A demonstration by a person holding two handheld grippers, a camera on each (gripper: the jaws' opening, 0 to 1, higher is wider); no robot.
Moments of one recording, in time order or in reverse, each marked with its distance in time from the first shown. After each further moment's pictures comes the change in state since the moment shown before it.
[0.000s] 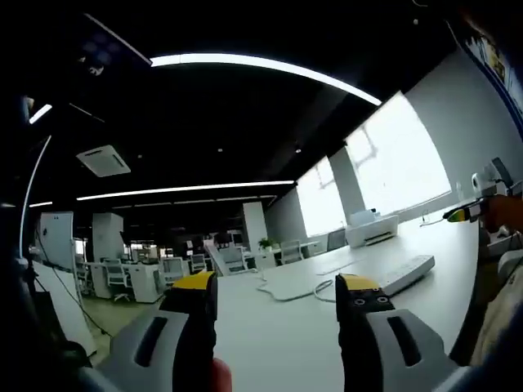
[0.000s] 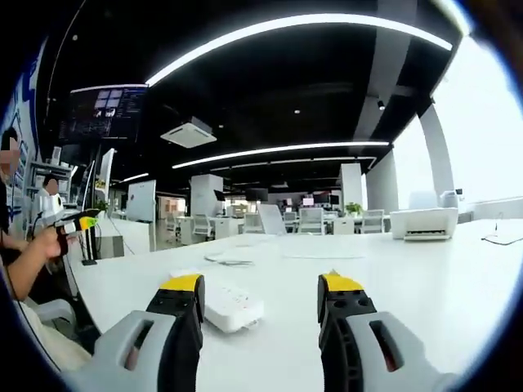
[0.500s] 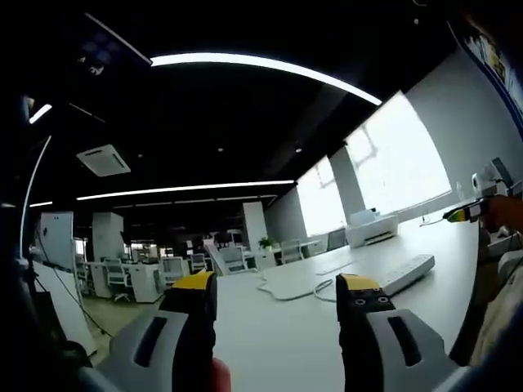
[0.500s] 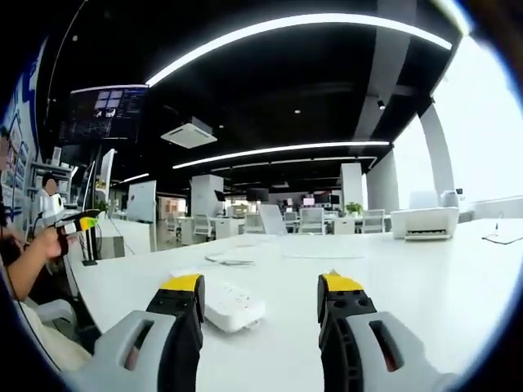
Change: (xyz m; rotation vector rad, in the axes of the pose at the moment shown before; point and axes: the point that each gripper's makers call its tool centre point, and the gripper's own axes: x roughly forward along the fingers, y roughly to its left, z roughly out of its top) left arm 0.000 -0.001 0.001 0.001 0.002 0.000; right arm 0.000 0.001 0.000 0.003 -0.001 0.003
